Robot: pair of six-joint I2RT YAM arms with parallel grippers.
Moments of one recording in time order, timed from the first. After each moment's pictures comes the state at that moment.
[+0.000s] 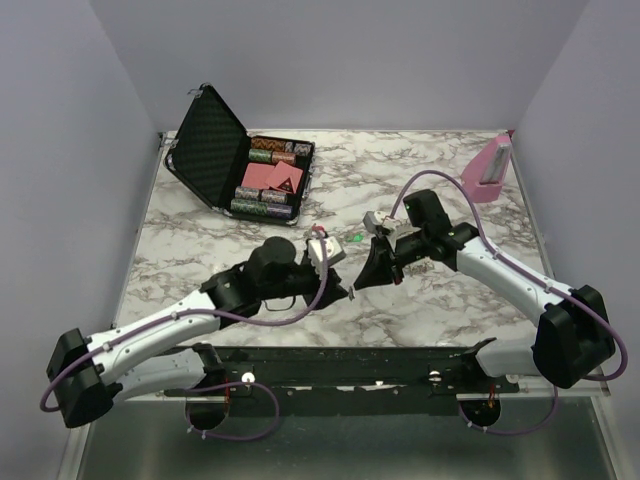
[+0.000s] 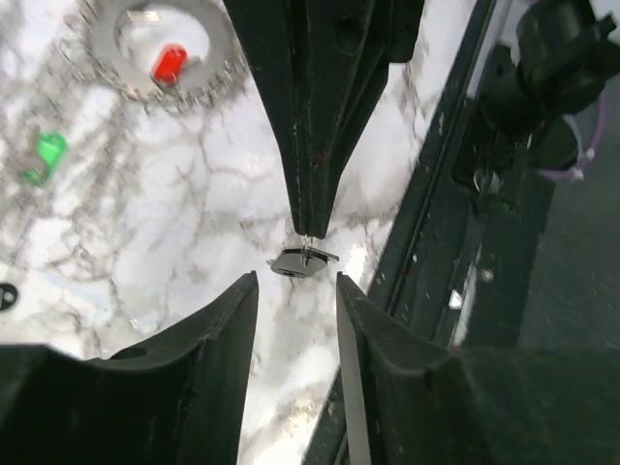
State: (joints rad) left arm -0.96 1.05 0.79 -0.19 0.30 -0.10; right arm 0.52 1.34 0.91 -0.45 -1.26 -0.57
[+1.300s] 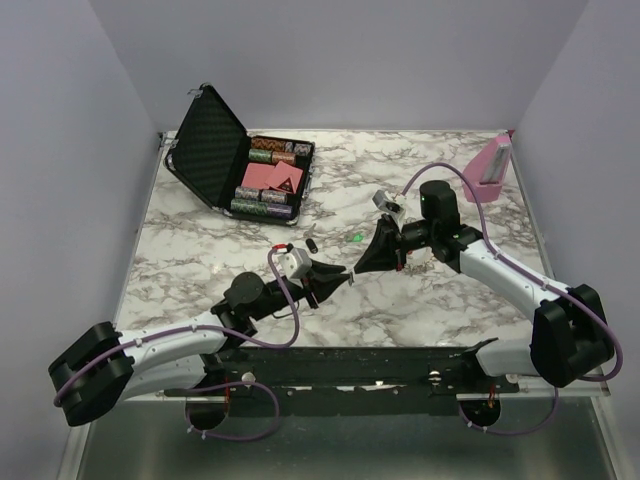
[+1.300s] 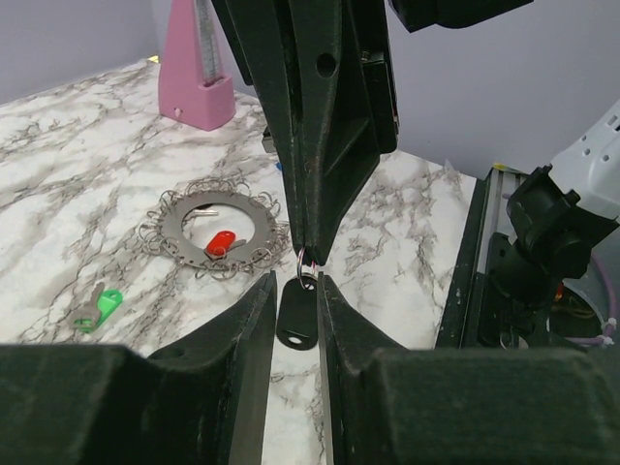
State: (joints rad) left arm -0.96 1.00 0.29 0.88 0.18 -0.20; right arm 0.44 1.34 0.83 0.04 -1.38 -0.08
